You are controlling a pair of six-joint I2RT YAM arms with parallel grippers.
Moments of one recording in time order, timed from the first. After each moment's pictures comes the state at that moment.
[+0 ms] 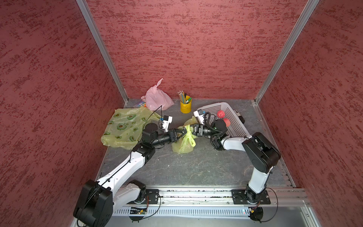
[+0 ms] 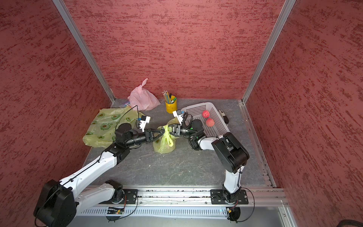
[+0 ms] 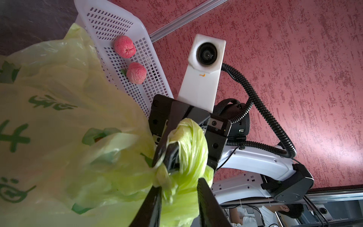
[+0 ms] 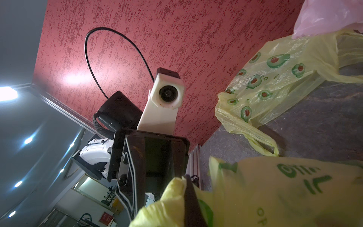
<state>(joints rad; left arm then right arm) -0.41 1.09 0.61 0.29 0.74 -1.02 0.57 1.83 0.88 1.24 -0.94 1.18</state>
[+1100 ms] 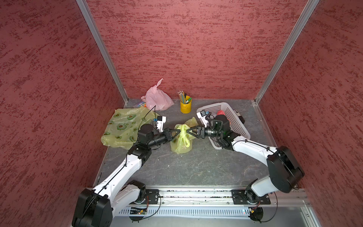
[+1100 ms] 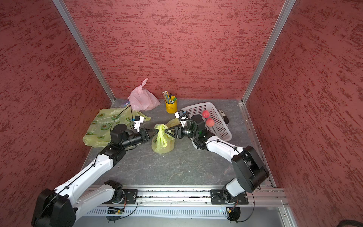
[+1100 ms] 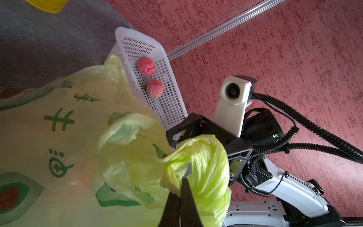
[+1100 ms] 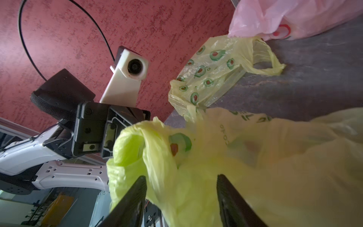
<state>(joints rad) -0.33 1.01 0.59 0.18 0.67 -0.98 0.57 1.46 0.89 0.30 -0.73 0.58</state>
